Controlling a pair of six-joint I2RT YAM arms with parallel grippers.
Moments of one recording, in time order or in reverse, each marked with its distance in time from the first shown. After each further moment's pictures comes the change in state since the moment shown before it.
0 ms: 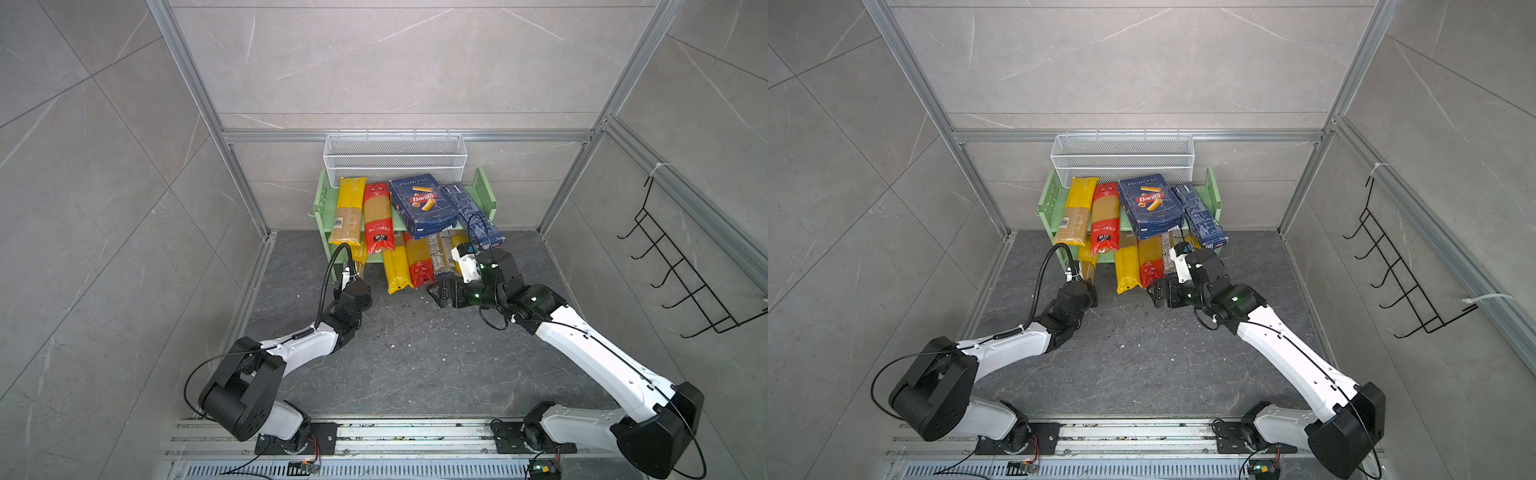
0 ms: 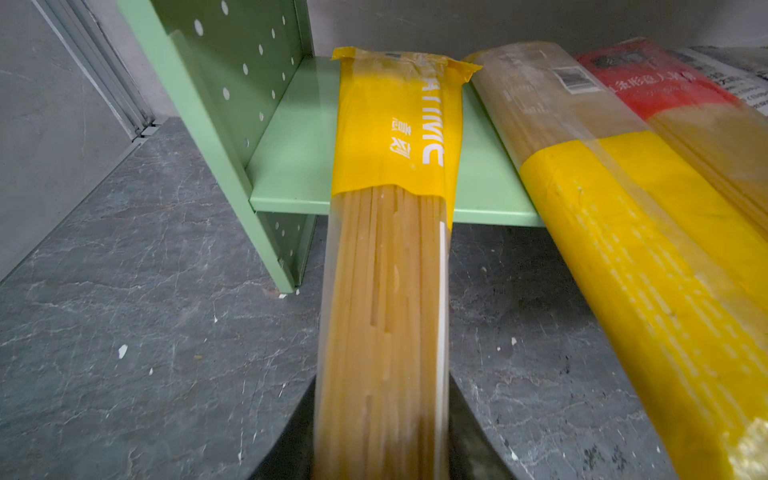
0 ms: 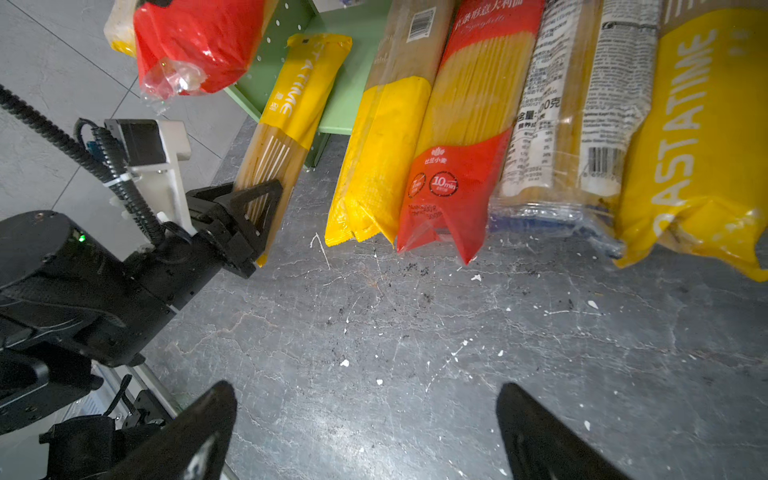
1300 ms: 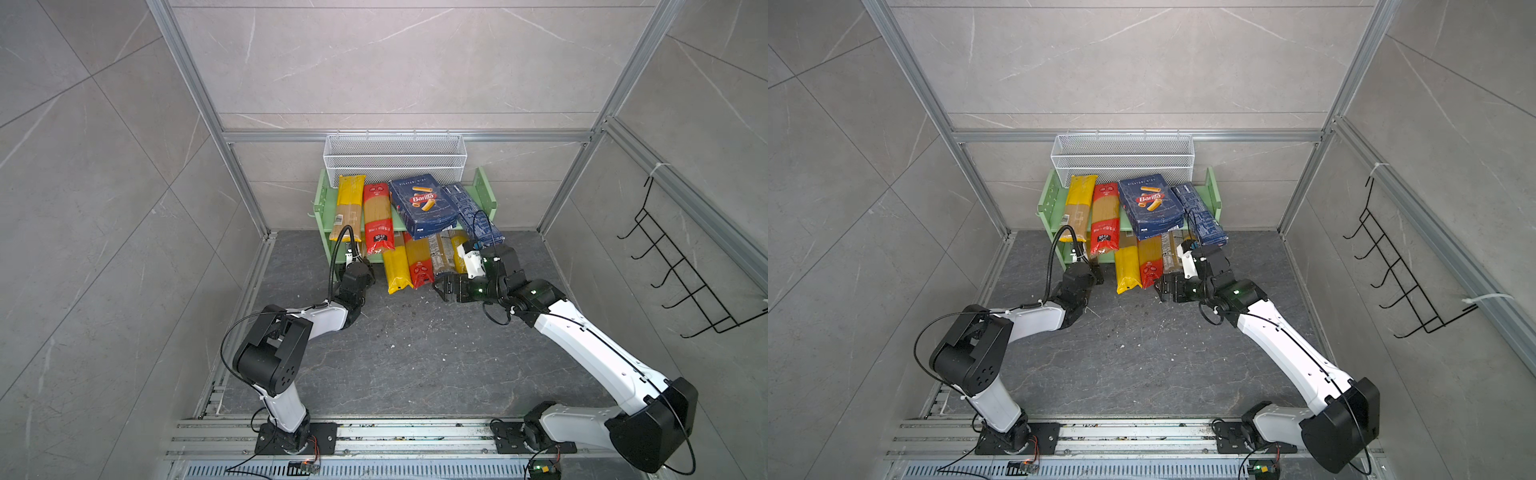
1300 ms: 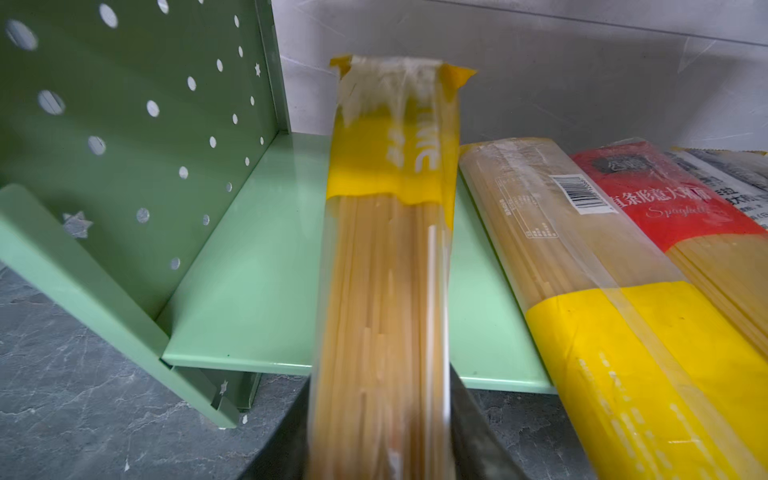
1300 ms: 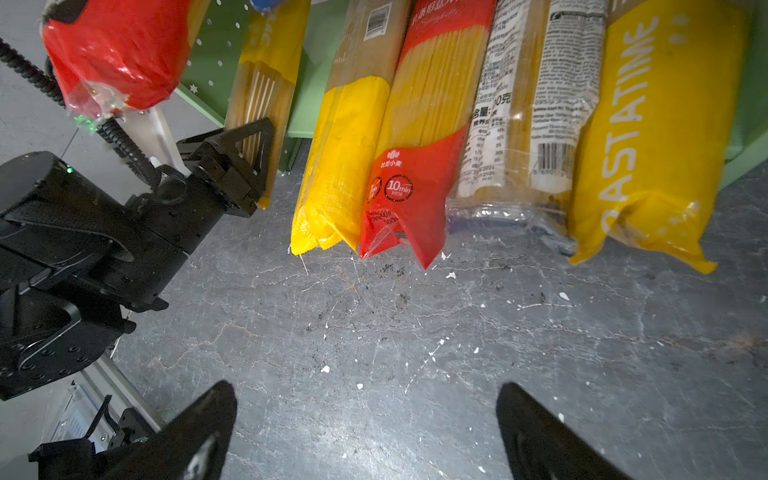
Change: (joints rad) left arm 0.087 0.245 0.169 0.225 0.076 0.048; right arm -0.071 0.033 0.006 -0.014 -0.026 -0.008
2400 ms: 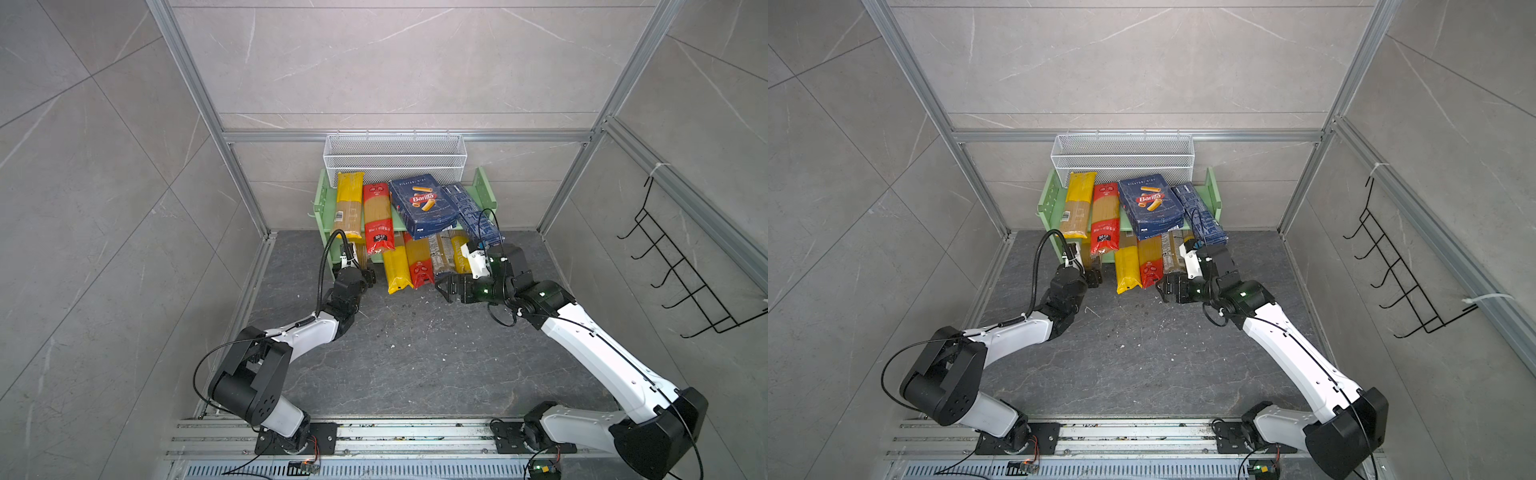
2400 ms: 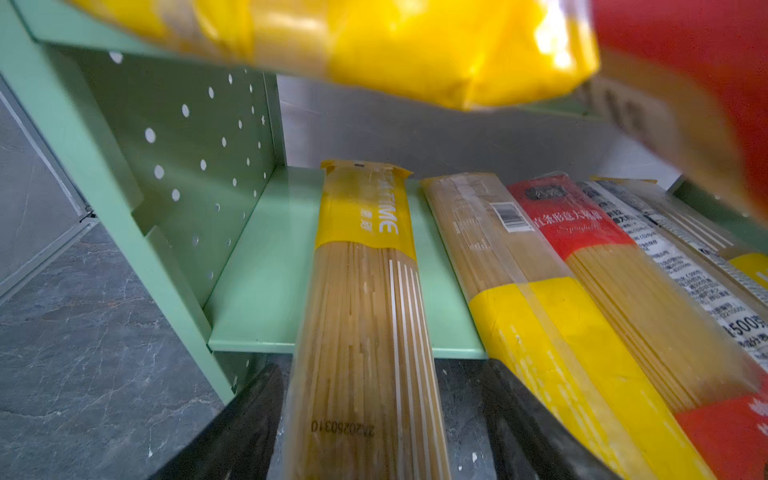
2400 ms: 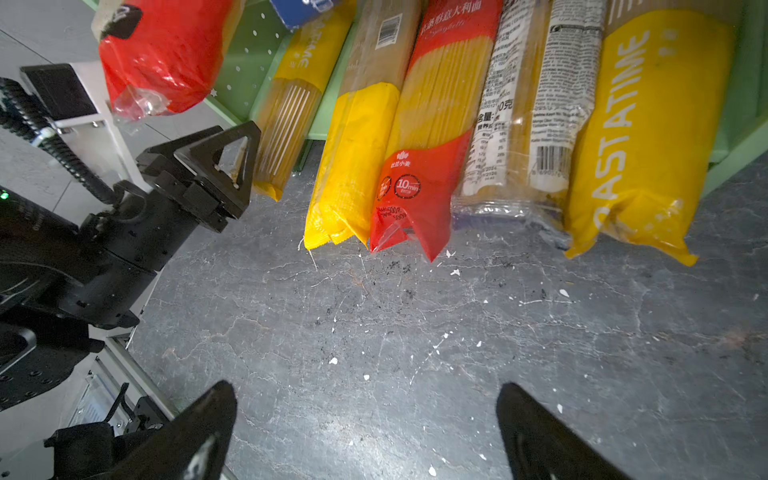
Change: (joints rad) left arm -0.031 -0.203 -0.113 -0.033 0.037 0.006; right arm -0.005 -0.047 0.013 -0.037 -0.023 -0.006
